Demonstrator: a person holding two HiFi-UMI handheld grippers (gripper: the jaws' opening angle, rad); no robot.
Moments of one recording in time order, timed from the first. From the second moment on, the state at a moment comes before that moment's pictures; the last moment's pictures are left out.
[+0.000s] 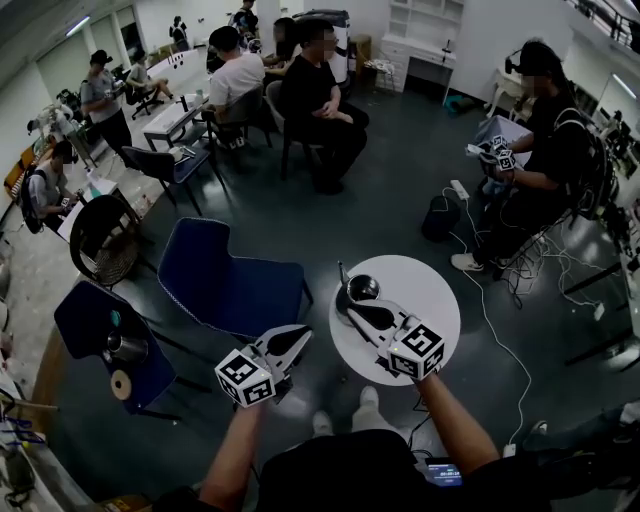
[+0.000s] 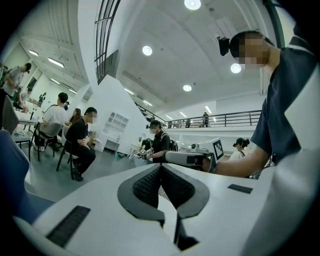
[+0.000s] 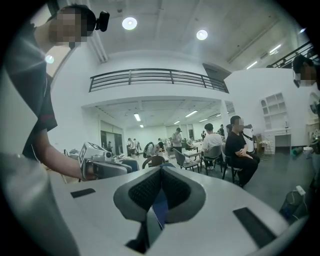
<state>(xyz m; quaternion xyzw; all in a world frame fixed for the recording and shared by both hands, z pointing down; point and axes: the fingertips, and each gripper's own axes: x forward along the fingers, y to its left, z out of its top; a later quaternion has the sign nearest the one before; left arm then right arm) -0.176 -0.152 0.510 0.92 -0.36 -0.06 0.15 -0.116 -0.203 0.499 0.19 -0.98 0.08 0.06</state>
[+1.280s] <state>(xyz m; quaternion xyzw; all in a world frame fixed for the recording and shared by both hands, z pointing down) -0.078 -0.092 0.506 0.94 -0.31 -0.05 0.14 -0.027 -0.121 0.491 0.24 -0.97 0.07 0.05</state>
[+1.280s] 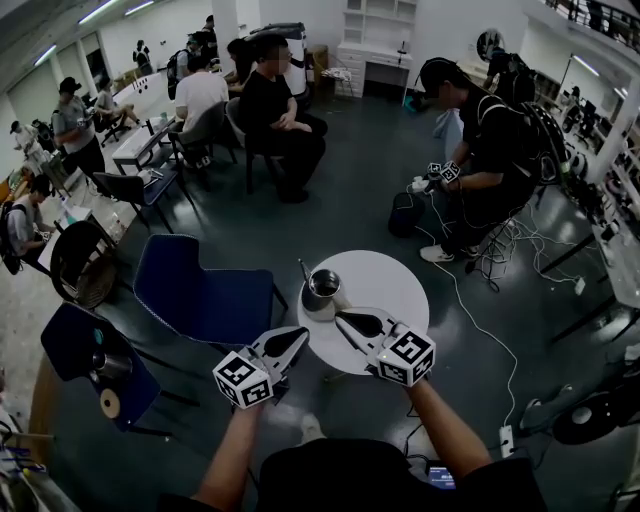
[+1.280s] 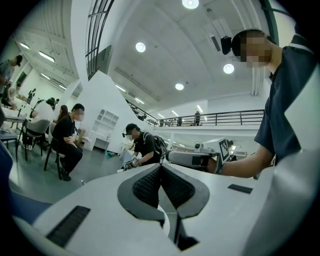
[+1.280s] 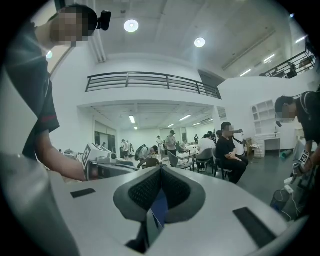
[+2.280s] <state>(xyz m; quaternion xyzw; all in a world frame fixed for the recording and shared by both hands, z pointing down) 0.008 0.047 0.492 0.94 -0.31 -0.03 0.11 0.064 0.013 0.476 0.23 -0.97 0.05 0.03</state>
